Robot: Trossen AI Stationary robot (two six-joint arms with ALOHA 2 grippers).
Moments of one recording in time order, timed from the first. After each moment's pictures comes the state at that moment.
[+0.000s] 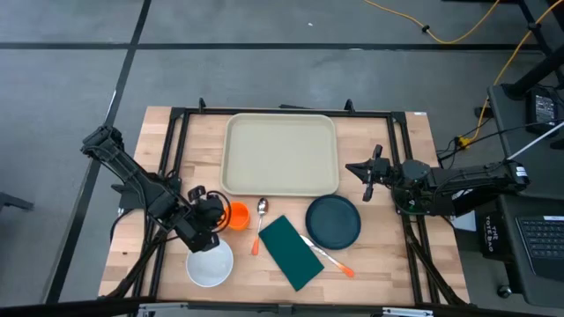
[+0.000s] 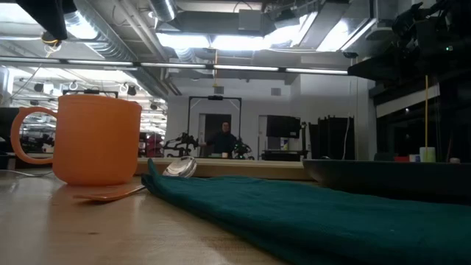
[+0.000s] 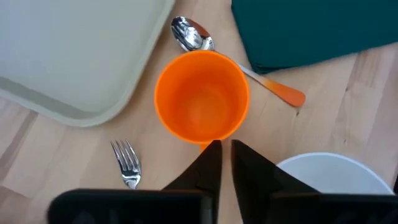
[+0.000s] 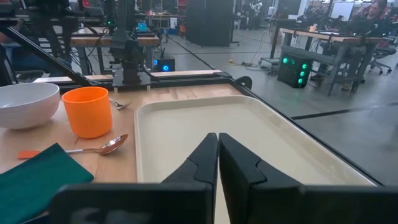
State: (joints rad) left arm -0.68 1.31 1.11 -1.09 -0.43 -1.06; right arm 0.04 0.44 0.12 0.25 0.35 0.00
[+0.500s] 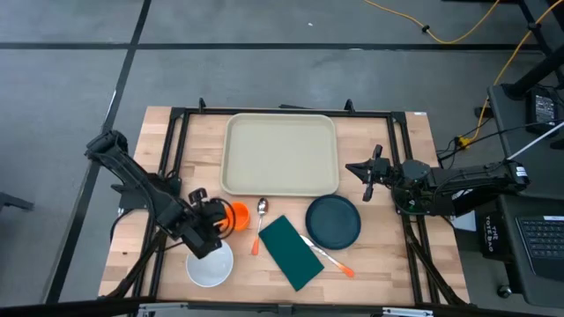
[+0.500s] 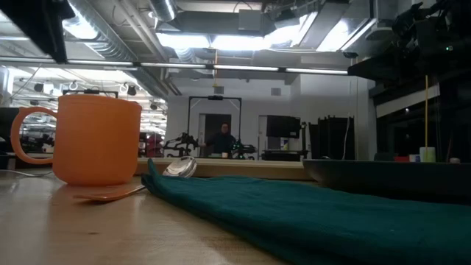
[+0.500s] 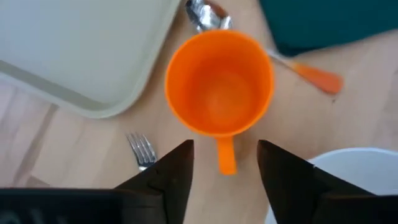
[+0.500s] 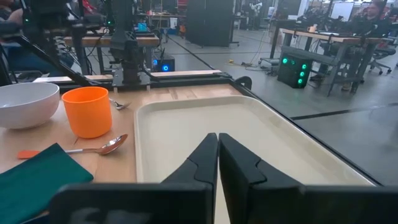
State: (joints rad) left arm -0.70 1.41 1.11 -1.13 -0.45 -1.06; right arm 0.04 0.44 0.12 0.25 0.35 0.00
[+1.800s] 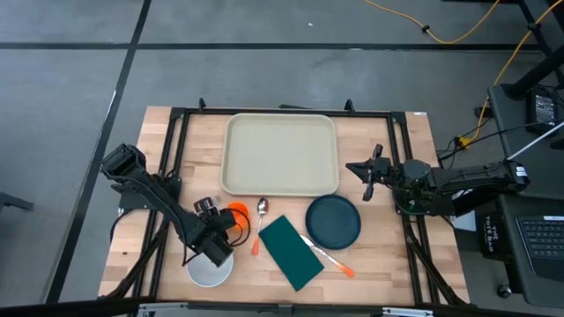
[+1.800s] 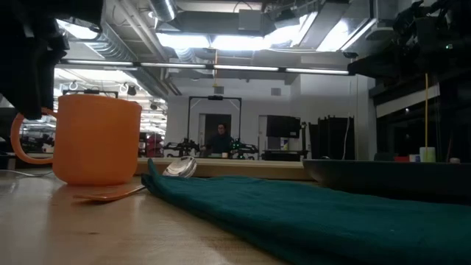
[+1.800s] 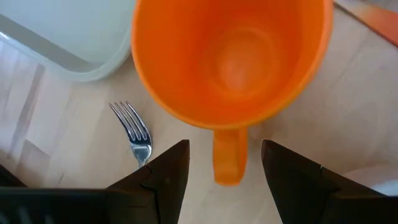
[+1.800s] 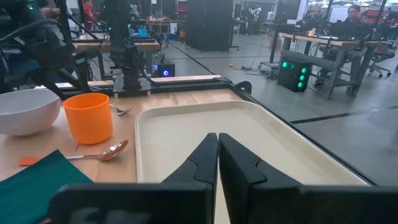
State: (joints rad) left arm -0.66 1.64 1.11 -1.13 -0.37 -1.14; right arm 0.04 0.44 0.12 0.27 0.35 0.00
